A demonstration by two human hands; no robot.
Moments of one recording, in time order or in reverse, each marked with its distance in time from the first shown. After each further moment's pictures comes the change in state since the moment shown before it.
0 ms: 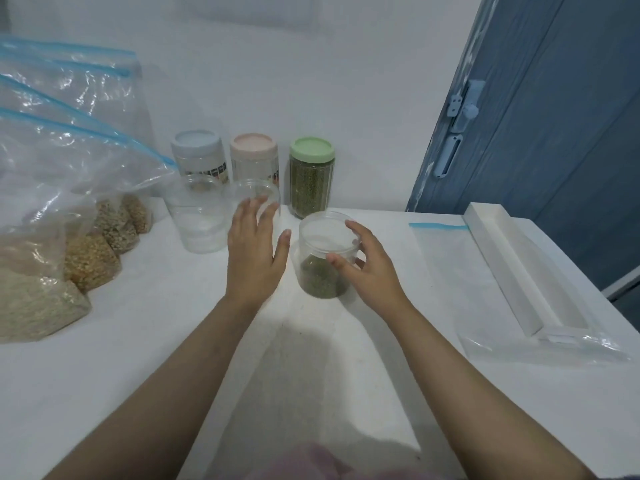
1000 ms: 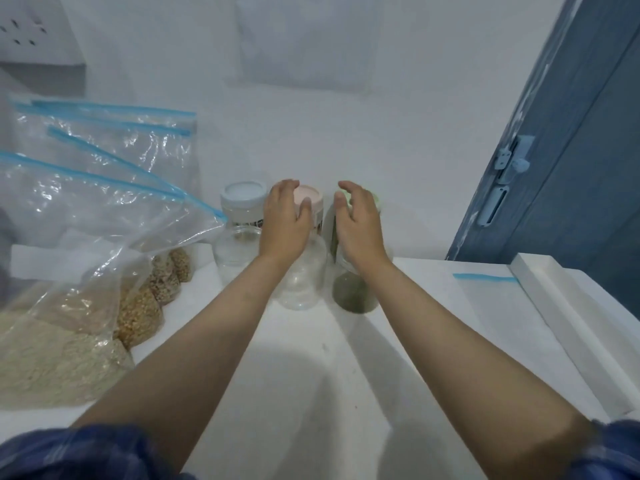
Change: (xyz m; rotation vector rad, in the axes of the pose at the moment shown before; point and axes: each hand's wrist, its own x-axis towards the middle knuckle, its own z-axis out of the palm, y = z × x) left_hand 0.140 -0.037 -0.019 -0.247 0.010 -0.160; right_hand 0.139 -0.097 0.085 -0.120 0.237 -0.225
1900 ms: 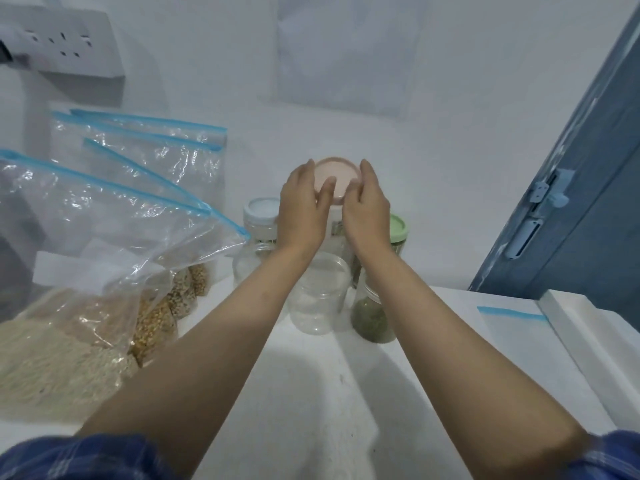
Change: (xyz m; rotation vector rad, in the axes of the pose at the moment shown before) left_hand 0.041 0.023 -0.025 -0.015 0.135 0.034; right_hand 0.044 -0.056 0.026 0.035 0.010 0.097
